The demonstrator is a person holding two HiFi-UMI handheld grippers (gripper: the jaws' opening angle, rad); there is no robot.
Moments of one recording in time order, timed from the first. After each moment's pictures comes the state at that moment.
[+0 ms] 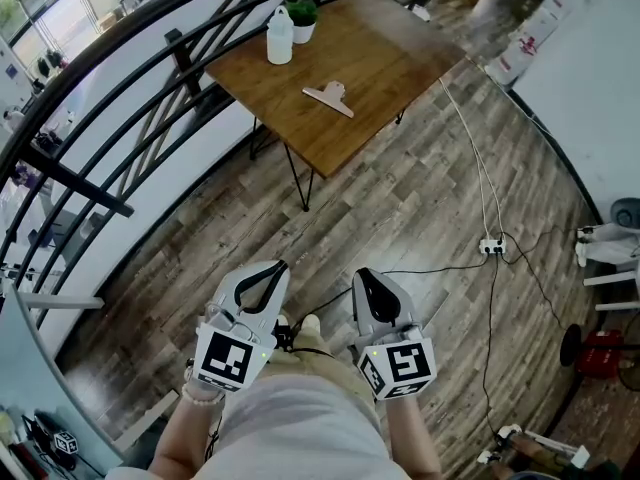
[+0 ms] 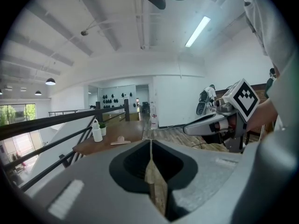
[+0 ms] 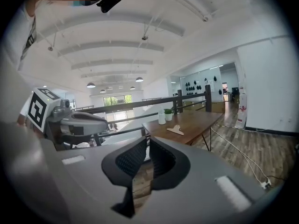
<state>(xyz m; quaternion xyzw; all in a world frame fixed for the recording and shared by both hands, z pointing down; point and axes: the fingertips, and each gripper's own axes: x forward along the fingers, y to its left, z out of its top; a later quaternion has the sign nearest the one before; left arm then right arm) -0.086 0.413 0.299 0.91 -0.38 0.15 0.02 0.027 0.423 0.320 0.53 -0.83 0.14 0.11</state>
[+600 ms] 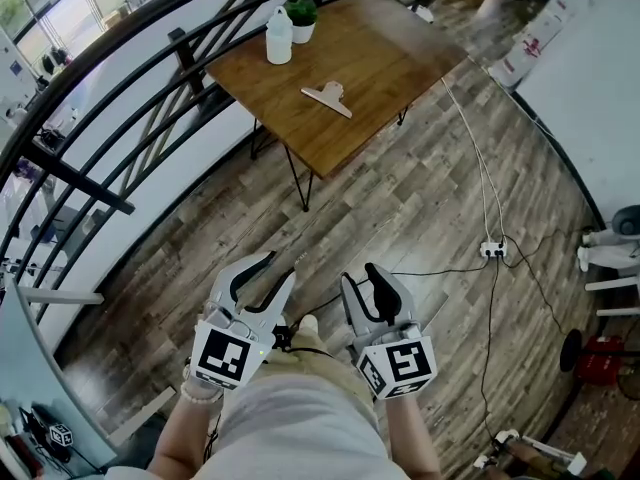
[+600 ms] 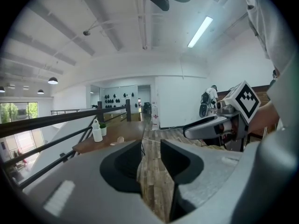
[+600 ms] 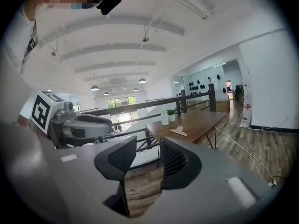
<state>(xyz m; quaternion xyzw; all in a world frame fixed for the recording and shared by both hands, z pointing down) -0.071 0.411 0.298 0.91 -0.40 0.14 0.03 0.038 0.421 0.318 0.51 -0.84 0.15 0.10</state>
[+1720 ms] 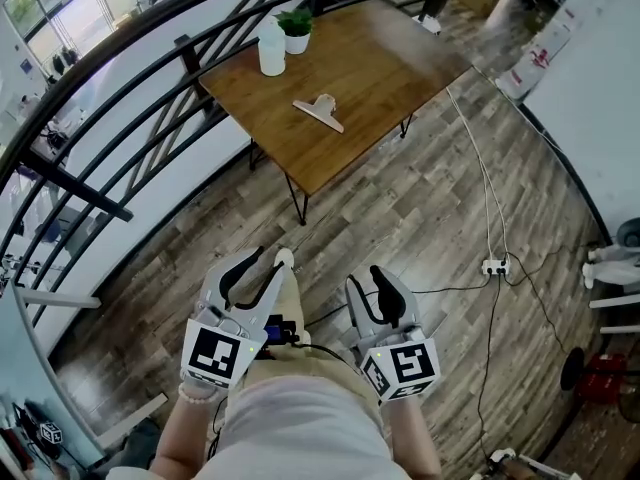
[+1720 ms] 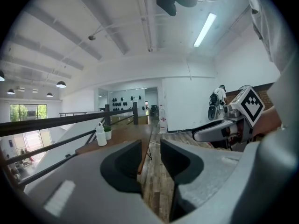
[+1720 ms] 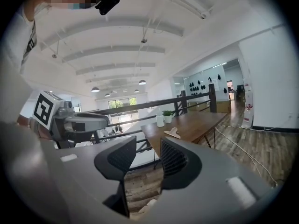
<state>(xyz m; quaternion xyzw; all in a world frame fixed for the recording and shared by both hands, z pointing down) -0.042 0.359 0.295 0.89 -0.44 0.12 0.01 0.091 0.376 0.333 0.50 -0.85 0.14 0.09</state>
